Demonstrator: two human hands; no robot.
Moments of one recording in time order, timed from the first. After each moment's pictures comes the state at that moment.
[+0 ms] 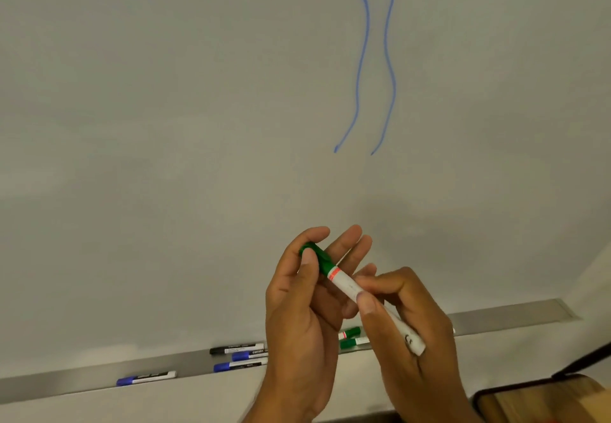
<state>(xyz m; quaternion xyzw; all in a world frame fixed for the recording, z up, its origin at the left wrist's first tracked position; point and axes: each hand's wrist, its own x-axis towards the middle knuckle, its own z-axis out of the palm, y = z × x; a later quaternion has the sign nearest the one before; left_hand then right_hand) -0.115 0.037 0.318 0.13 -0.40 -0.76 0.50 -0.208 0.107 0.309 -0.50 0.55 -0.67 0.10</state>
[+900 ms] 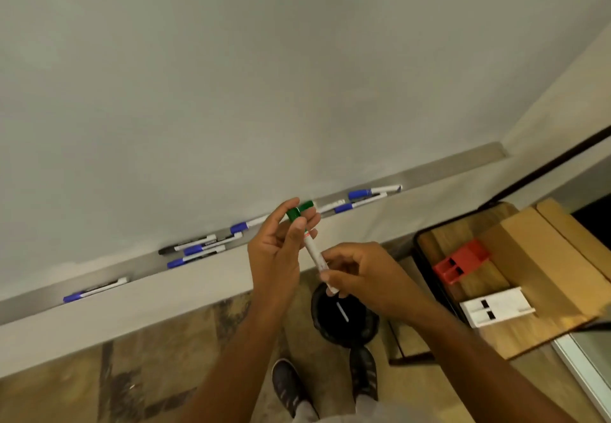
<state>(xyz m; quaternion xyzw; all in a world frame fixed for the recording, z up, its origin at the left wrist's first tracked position) -0.133 0.037 0.132 0.34 -0.54 -0.66 0.40 -0.260 0.146 0.142 -0.45 0.69 -0.39 0.41</state>
